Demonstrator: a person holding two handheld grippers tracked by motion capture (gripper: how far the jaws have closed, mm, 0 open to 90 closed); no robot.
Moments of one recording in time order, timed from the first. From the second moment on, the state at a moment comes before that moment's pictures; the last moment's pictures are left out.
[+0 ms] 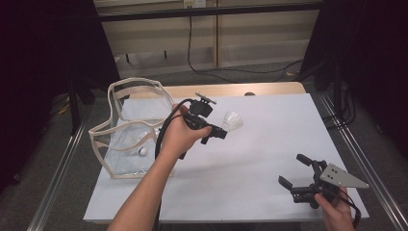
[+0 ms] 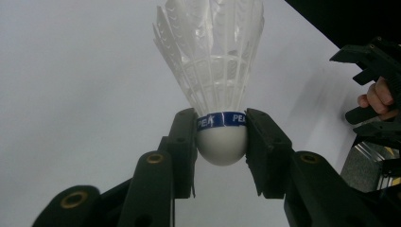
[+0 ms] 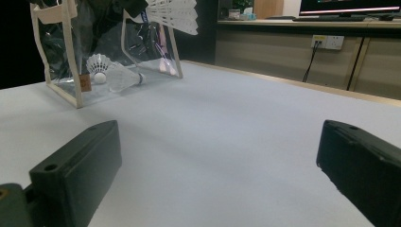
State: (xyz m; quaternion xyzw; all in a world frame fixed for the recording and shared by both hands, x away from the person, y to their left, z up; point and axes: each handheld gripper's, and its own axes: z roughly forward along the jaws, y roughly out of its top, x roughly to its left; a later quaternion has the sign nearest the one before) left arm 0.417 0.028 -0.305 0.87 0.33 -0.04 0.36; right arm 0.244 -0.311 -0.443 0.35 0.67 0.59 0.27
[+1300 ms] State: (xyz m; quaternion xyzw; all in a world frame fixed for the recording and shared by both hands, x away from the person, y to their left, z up) left arm 0.415 0.048 -0.263 0.86 0.36 -0.04 0.35; right arm 0.244 -0.311 -0.443 0.35 0.67 0.59 0.27
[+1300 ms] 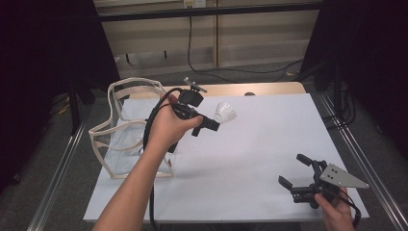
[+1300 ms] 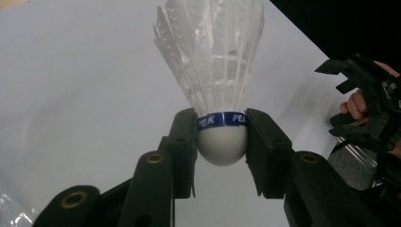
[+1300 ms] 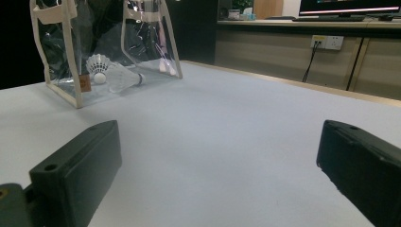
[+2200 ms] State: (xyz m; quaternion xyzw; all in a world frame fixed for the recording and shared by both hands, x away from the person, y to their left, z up) left arm 0.417 0.076 -0.236 0.86 0.38 -0.03 0.35; right arm 0.243 -0.310 -0.443 0.35 0.67 0.59 0.27
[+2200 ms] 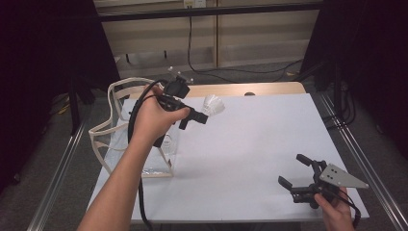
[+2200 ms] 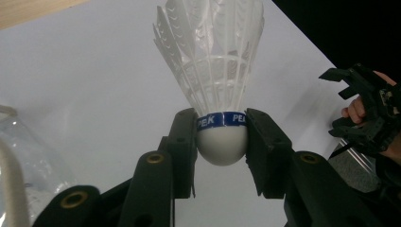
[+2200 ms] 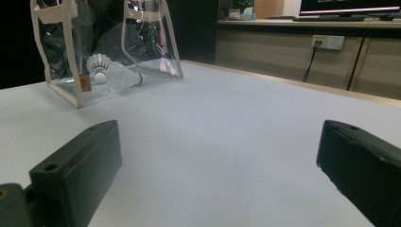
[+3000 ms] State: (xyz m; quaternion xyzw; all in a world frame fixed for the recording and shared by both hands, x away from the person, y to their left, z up) left arm 0.422 0.105 -0.224 0.85 0.41 -0.02 0.34; right arm 0.244 -0.310 -0.443 0.35 0.67 0.59 0.27
